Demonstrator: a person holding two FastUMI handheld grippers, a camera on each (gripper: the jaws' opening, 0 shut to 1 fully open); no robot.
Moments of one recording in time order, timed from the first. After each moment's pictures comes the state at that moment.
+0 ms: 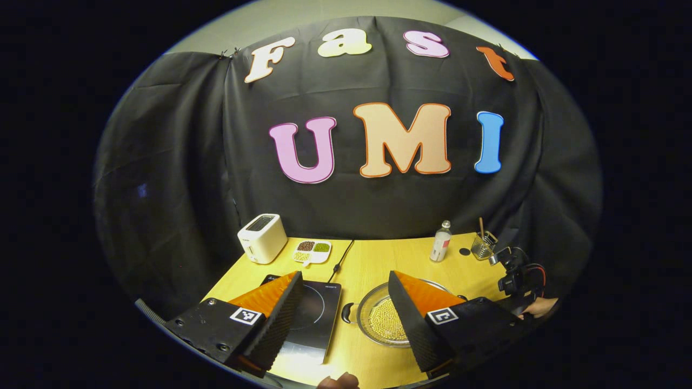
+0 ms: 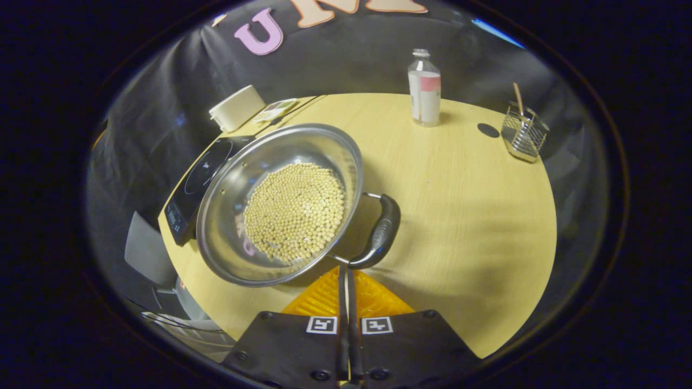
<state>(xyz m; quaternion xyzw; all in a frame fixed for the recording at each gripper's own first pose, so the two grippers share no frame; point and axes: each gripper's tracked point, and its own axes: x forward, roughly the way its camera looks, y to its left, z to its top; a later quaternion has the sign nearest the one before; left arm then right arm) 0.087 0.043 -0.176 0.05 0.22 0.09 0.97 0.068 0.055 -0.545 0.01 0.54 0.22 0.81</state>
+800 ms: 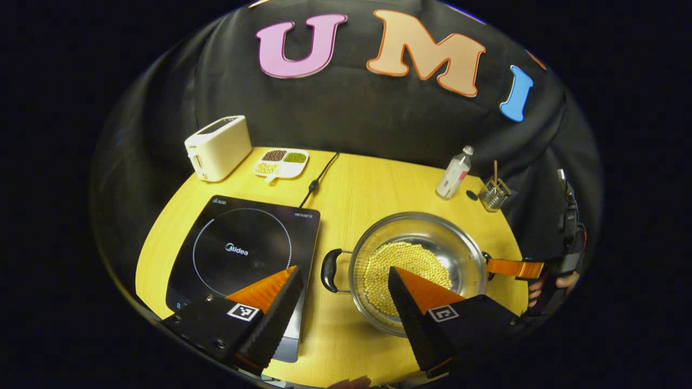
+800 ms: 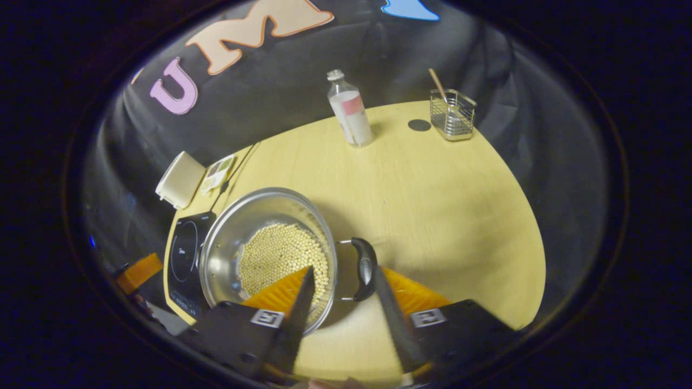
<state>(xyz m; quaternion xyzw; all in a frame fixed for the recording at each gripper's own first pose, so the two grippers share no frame) 0.119 0.078 -0.396 -0.05 0.42 0.03 0.90 0.114 0.057 -0.520 0.12 0.54 0.02 0.83</state>
